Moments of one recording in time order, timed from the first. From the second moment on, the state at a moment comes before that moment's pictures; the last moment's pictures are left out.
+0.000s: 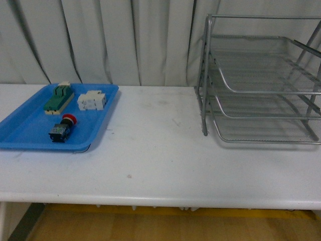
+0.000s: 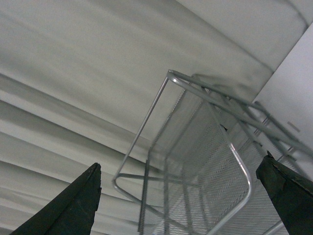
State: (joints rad) left arm 0.00 0.01 0.01 0.00 0.00 0.00; right arm -0.42 1.78 0.69 1.18 -0.40 1.11
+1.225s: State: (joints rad) left arm 0.00 0.01 0.01 0.00 0.00 0.00; right arm -0.12 2.30 0.85 1.29 -0.45 1.50
